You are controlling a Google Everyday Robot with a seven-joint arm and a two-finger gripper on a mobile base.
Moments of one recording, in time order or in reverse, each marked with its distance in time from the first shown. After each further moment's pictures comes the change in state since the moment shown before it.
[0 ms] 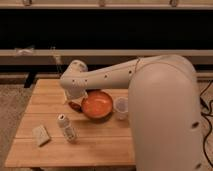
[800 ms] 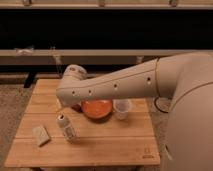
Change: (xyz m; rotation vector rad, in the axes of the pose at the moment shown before) arm 0.031 0.046 -0.059 -0.070 -0.083 -0.143
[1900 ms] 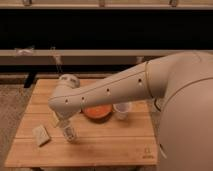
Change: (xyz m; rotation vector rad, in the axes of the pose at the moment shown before) arm 0.052 0.027 0.016 -0.013 0.145 -0.101
